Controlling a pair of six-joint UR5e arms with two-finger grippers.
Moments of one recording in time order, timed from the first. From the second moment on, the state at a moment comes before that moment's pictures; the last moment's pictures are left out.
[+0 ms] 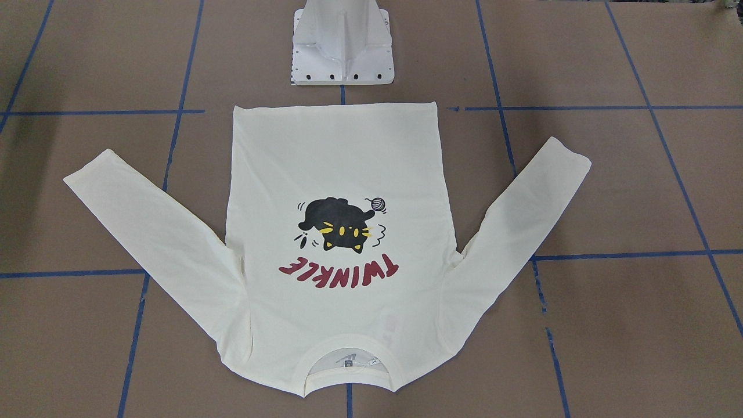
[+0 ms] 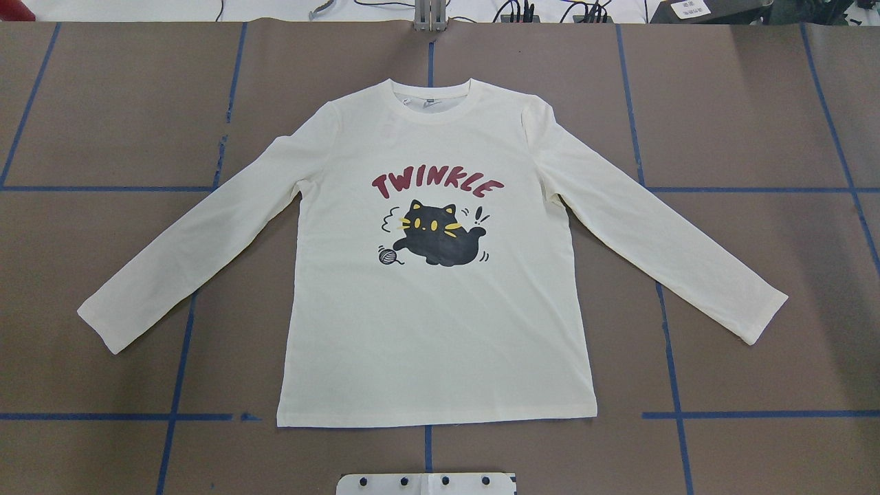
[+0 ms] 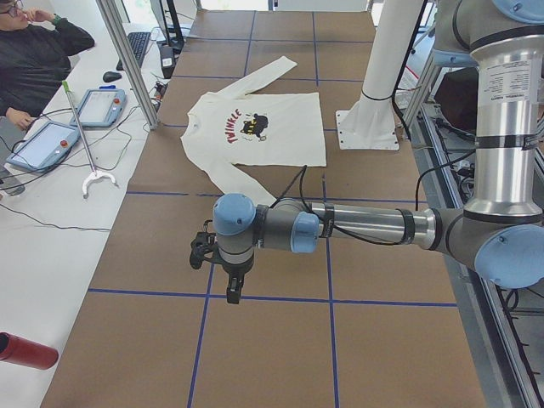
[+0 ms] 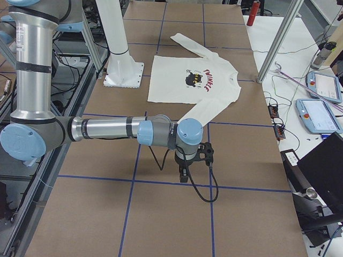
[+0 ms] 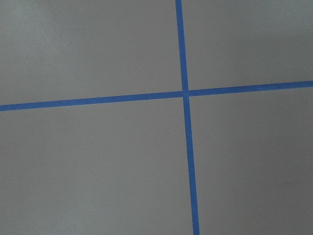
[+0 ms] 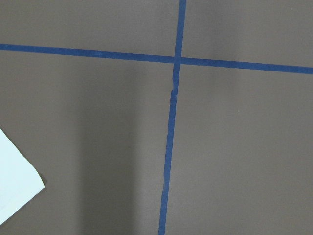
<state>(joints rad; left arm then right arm) -1.58 -1.50 -1.70 -1.61 -2.32 0.01 1.58 -1.67 1.76 -1.71 2.37 -0.11</state>
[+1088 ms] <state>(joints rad) -1.54 -1.62 -1.68 -1.78 -2.29 0.02 1.41 -1.69 1.78 -1.33 2.43 0.12</state>
